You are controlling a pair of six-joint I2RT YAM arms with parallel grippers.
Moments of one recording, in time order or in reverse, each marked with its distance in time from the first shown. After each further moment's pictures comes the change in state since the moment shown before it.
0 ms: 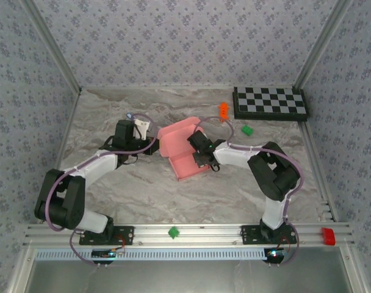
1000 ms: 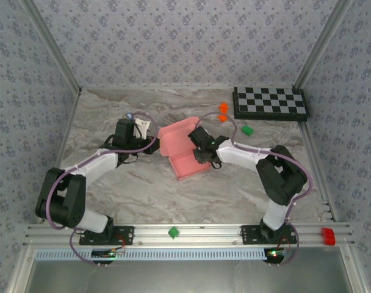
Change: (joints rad) left arm -0.001 0.014 0.014 -0.008 0.006 0.011; right arm 0.000 -0.077 0.034 -0.082 -0.030 0.033
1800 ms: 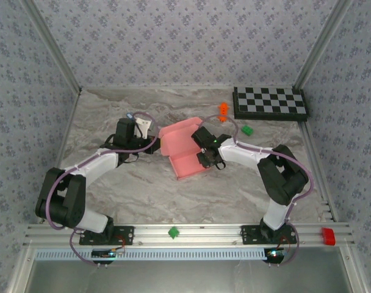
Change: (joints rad) left arm -0.006 0.000 0.010 -0.001 0.000 0.008; right arm -0.027 -0.005 0.001 -0.131 -0.065 -0.060
